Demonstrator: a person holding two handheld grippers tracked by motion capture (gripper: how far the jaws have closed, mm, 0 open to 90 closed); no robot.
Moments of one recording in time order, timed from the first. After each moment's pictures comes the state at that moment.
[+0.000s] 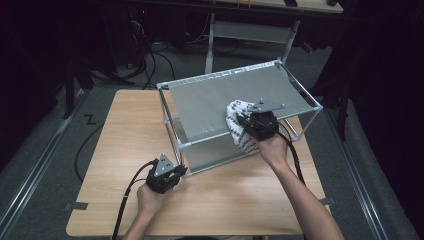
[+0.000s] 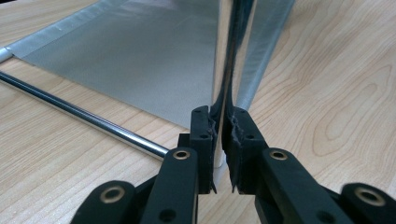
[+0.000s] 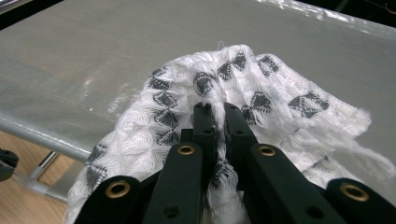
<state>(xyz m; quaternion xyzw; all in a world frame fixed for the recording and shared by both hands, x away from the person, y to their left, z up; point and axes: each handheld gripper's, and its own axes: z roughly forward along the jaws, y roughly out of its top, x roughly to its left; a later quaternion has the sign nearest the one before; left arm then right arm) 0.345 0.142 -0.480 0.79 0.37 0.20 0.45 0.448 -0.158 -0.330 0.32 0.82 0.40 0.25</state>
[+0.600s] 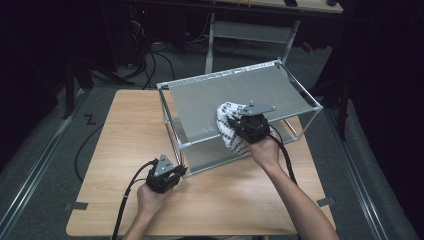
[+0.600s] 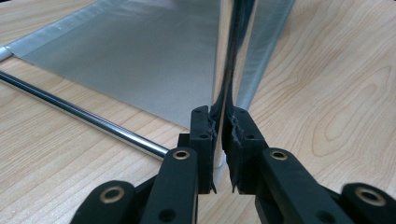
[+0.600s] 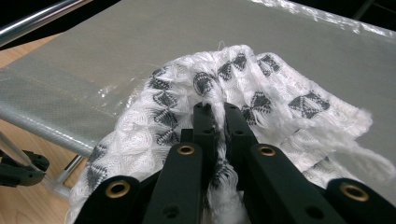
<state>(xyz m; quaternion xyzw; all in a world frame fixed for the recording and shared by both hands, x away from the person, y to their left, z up) 0.345 0.142 -0.480 0.79 0.37 0.20 0.45 0.439 -0.136 -0.331 0.30 0.82 0.41 0.24</state>
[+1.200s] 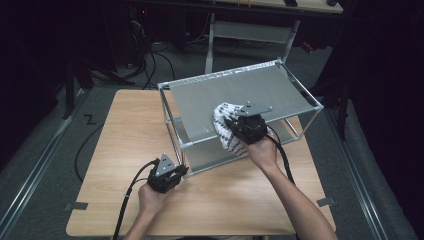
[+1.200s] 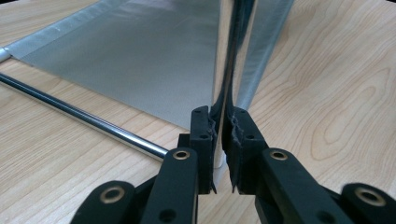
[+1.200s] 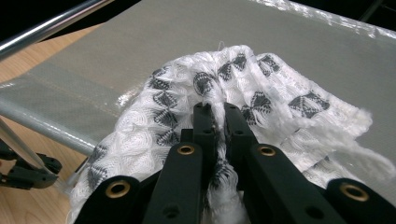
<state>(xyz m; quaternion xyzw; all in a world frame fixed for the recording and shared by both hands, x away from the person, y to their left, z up) 0.347 0.136 -0.480 0.79 0.37 0.20 0.45 0.437 -0.131 -0.331 0.29 0.83 0.42 0.24</state>
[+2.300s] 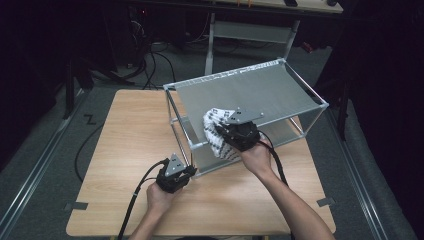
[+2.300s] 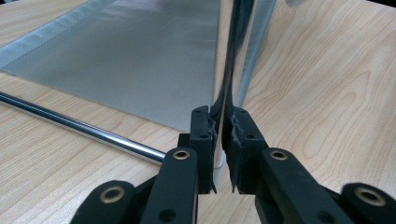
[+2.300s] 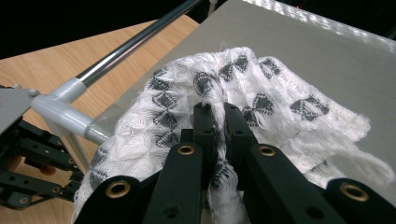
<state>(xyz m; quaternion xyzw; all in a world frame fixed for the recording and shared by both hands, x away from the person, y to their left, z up) 0.350 0.116 -0.480 0.80 0.35 0.18 0.46 0.415 -0.110 -0.329 0.25 0.84 0.43 0.22</state>
